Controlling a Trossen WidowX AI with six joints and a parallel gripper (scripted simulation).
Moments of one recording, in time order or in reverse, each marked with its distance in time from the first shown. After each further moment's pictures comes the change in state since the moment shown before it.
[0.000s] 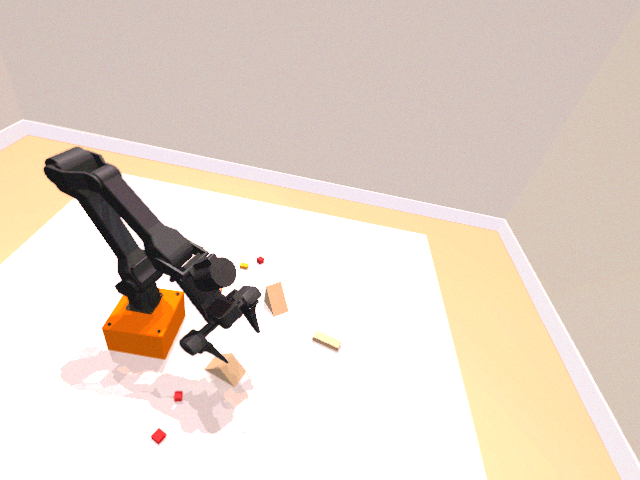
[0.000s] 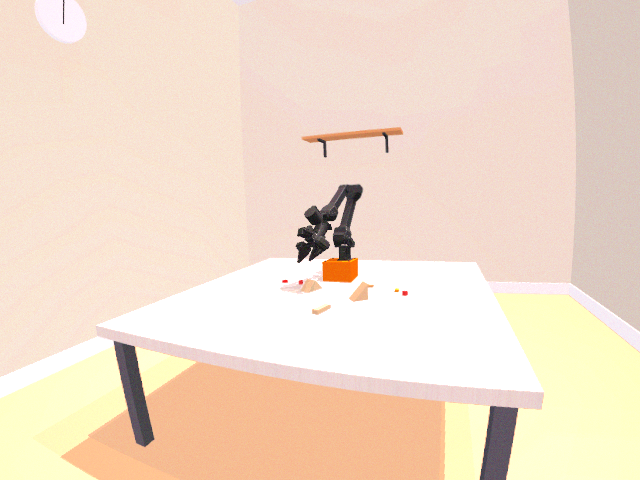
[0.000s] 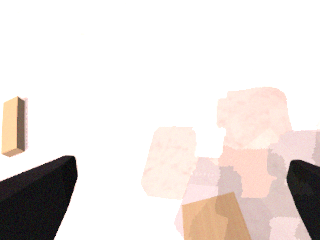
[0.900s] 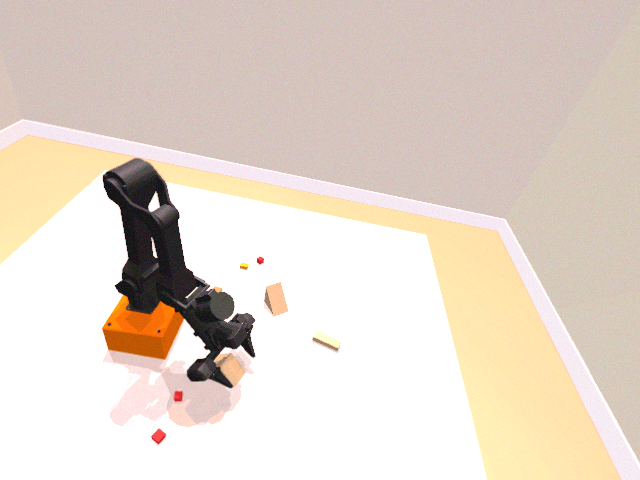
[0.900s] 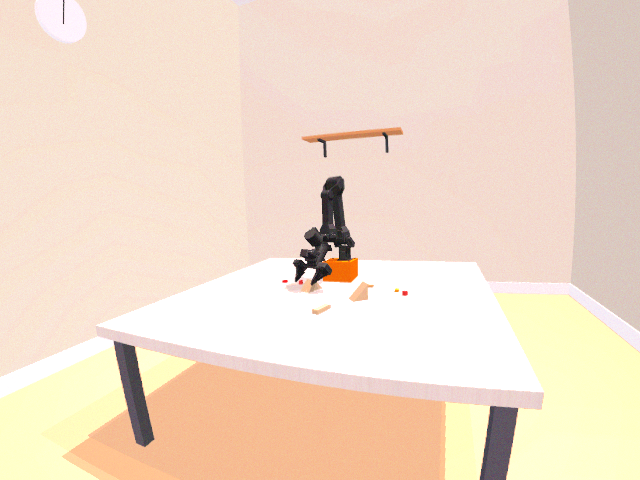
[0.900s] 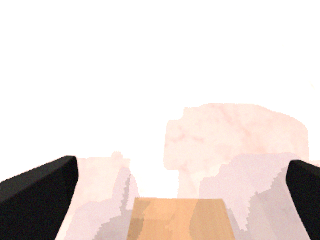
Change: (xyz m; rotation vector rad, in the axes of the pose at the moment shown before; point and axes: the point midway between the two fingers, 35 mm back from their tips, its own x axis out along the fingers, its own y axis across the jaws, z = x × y) arm 0.071 -0.022 -0.056 -0.318 -0.021 -0.004
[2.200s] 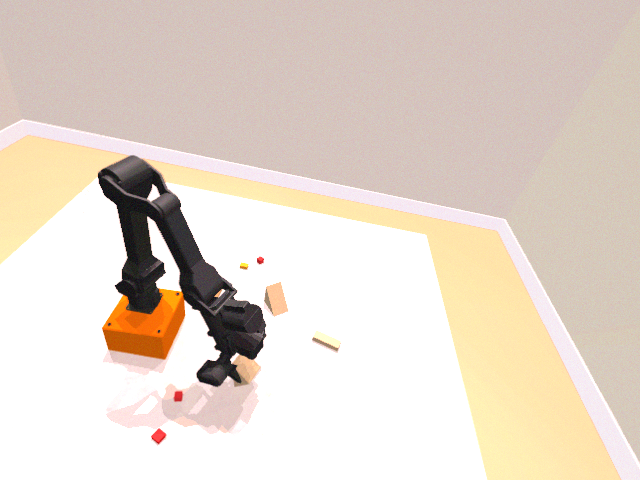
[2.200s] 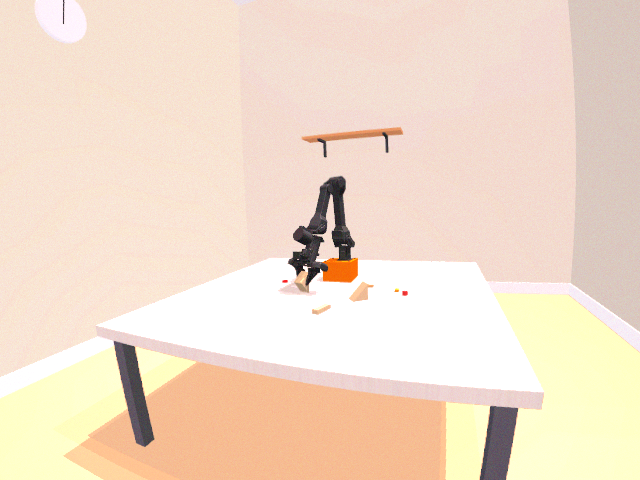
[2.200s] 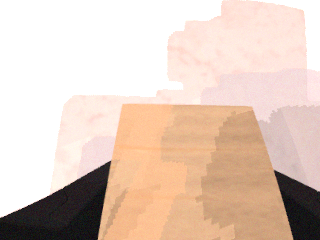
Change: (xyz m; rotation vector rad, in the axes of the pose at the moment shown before) arm 0.008 0.001 0.015 -0.001 0.306 0.001
